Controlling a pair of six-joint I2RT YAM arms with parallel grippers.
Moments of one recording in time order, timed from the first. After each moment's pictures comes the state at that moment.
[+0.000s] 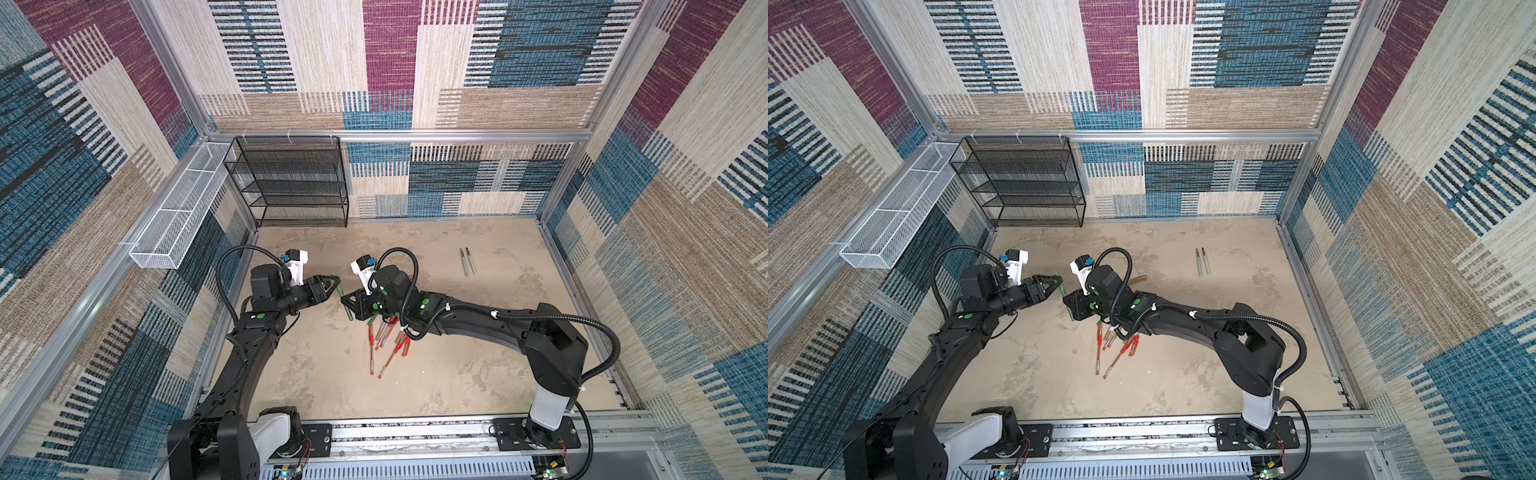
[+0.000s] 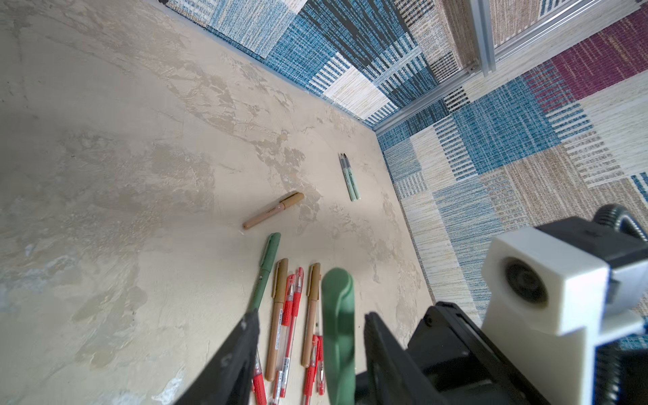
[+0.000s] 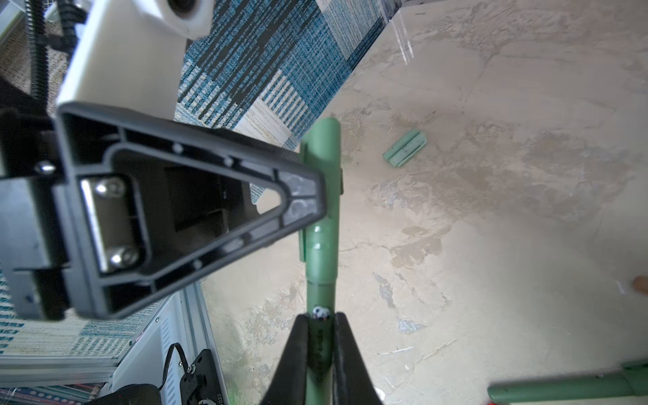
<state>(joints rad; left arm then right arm) 0.06 1.12 0.73 -0.13 0.76 -0.48 0.98 1.82 1.31 0.09 -0.18 0.56</state>
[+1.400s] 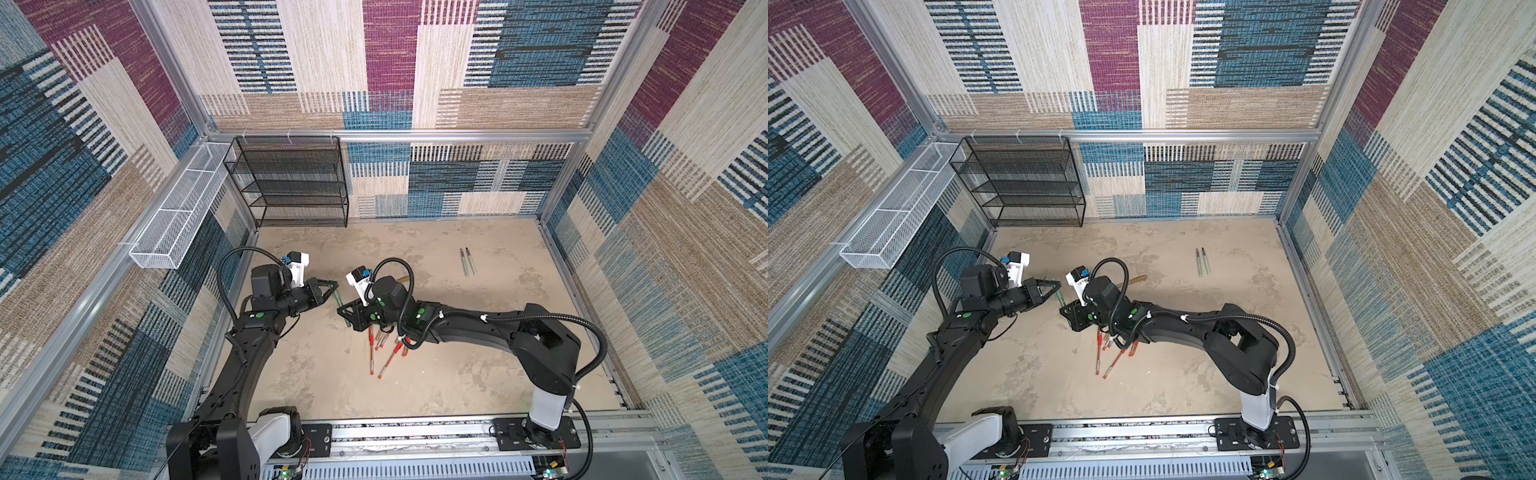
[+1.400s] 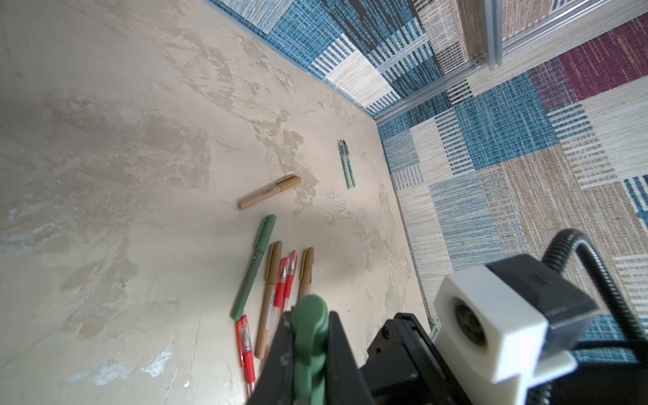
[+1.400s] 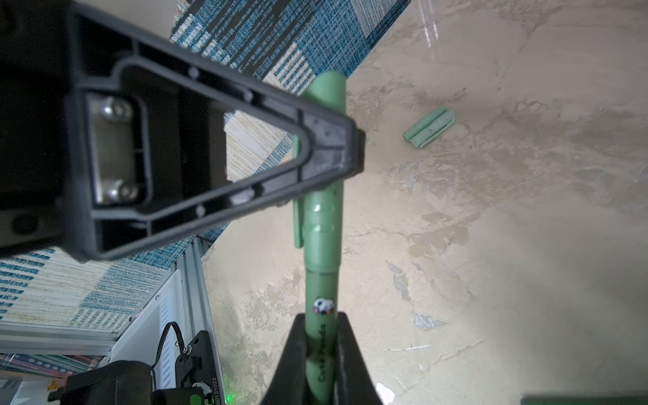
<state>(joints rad) 0.06 1.11 0.76 -0.24 0.79 -0.48 1.01 1.83 1.18 0.24 -0.19 0.55</state>
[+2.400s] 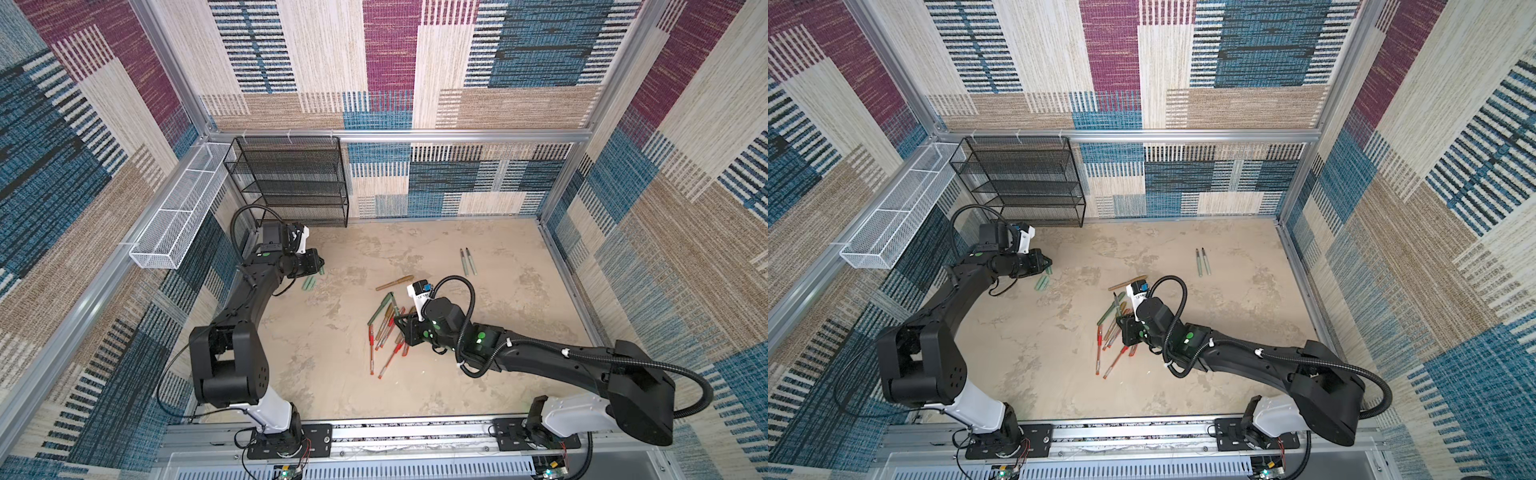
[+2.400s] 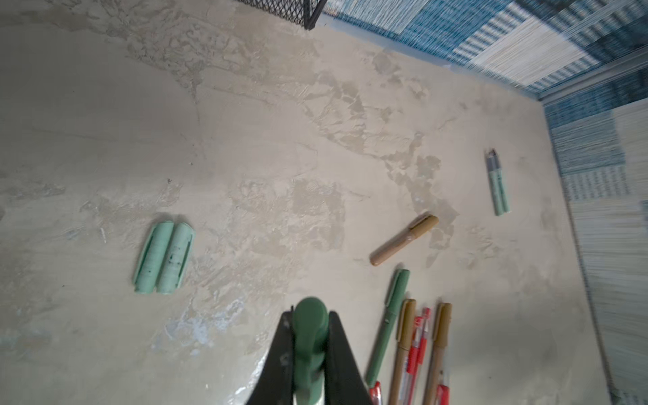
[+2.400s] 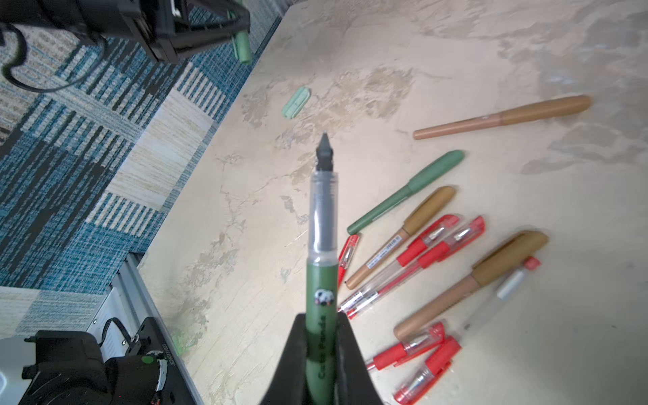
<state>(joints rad) 0.04 1.66 1.32 -0.58 0.40 -0.12 0.97 1.32 0.76 0.05 0.06 0.64</state>
